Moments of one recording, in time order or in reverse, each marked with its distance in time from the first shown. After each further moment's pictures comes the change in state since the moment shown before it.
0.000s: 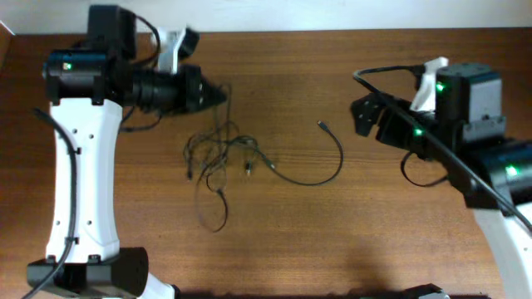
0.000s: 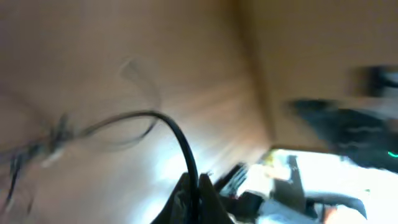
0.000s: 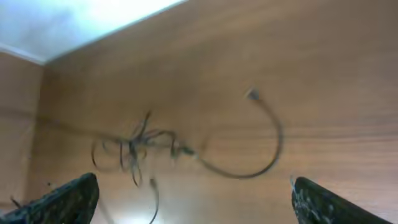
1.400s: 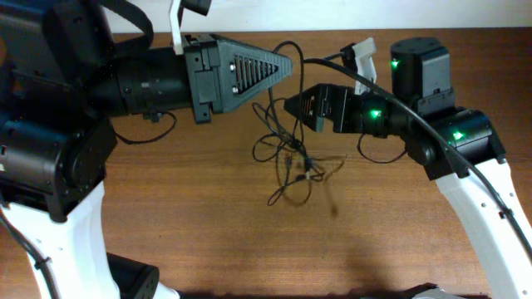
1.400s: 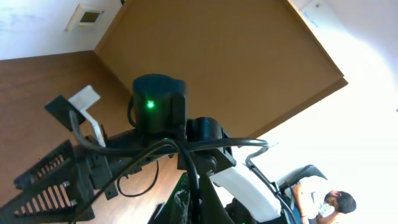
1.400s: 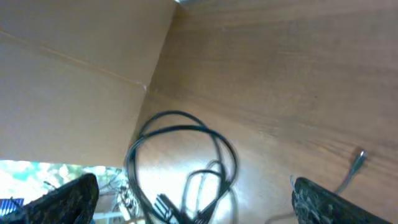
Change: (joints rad) left arm -0.281 -0.031 0.594 0.193 0.101 -0.479; right arm 0.100 0.127 0.002 0.251 -0.467 -0.003
